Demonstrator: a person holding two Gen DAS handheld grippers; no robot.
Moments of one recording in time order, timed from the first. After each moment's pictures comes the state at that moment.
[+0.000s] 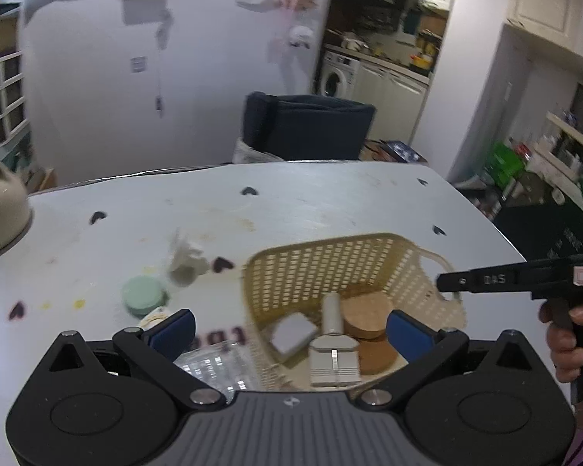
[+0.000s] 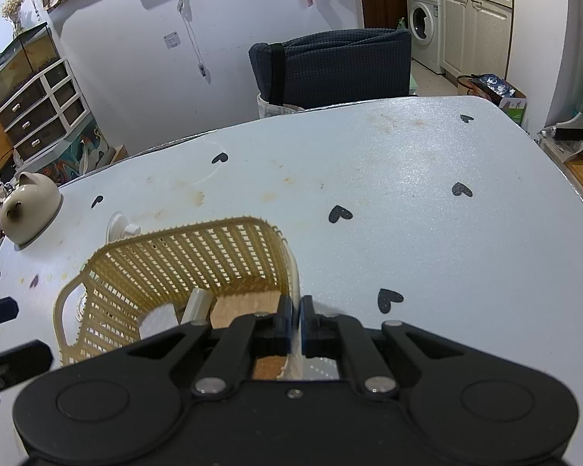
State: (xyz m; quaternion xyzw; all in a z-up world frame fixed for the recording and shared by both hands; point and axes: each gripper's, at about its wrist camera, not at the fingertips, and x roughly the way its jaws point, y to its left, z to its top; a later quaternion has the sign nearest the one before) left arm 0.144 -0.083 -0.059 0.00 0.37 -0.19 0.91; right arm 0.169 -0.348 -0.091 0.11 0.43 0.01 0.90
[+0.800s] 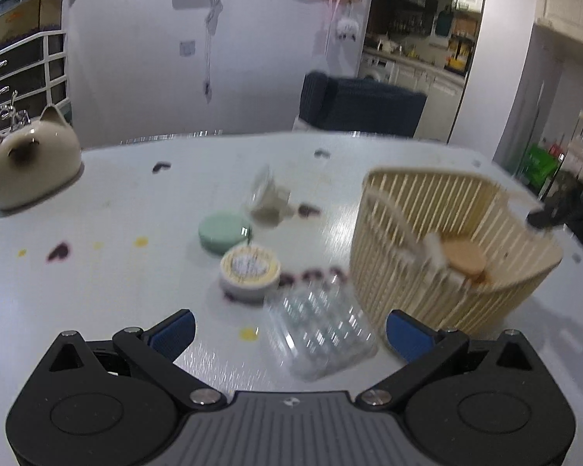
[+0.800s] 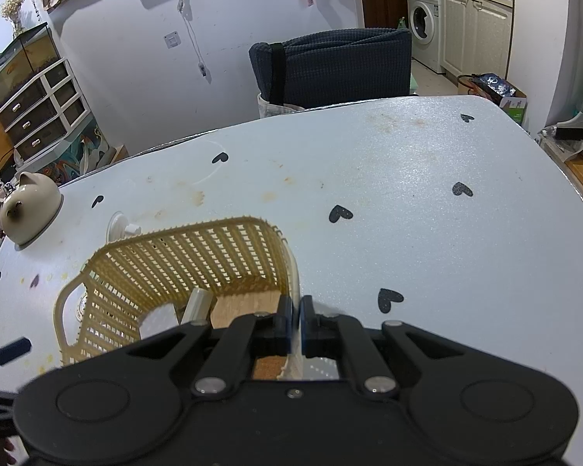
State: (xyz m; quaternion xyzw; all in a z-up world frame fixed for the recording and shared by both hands) left arm 0.133 -0.018 -0.141 0.01 0.37 -0.14 0.92; right arm 0.169 -0.348 -0.091 0.11 0.43 0.01 0.90
